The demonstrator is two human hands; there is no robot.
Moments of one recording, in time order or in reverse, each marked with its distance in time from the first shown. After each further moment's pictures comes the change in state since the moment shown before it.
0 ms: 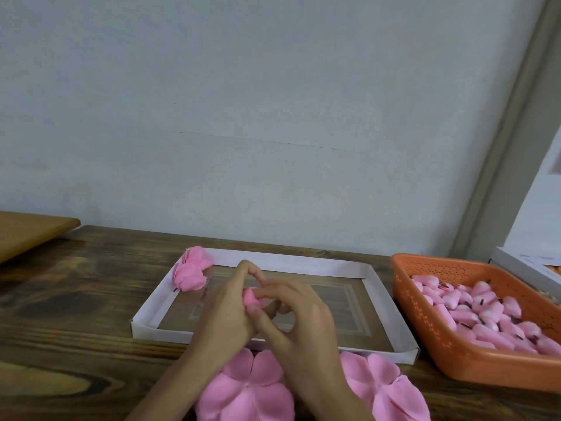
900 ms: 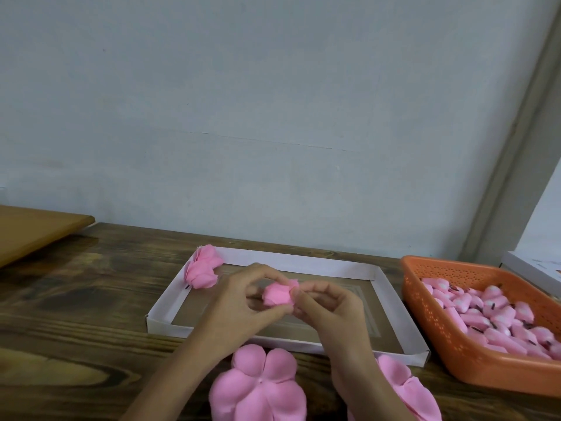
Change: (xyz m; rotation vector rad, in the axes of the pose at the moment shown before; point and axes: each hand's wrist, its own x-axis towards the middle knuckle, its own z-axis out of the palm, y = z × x) left_hand 0.001 0.010 -0.023 -0.291 -0.117 0.120; right_hand 0.009 0.015 -0.016 0.738 0.051 0.591
